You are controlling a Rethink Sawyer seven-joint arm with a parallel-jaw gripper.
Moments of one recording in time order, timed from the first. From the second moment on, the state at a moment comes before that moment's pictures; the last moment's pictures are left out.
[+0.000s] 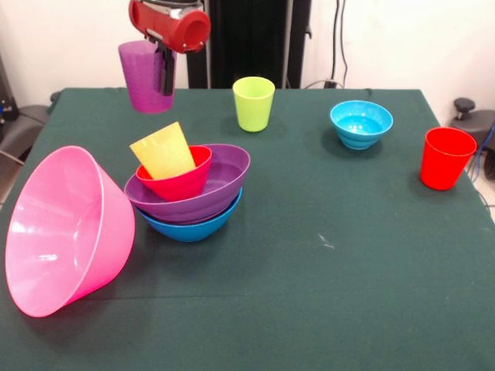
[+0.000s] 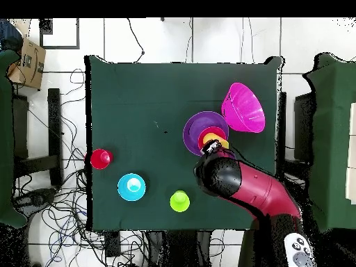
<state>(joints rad) -0.41 -0.82 -0.08 1.88 -0.02 0.32 2.13</state>
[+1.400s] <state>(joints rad) -0.41 -0.71 -0.08 1.89 -0.03 0.25 2.13</state>
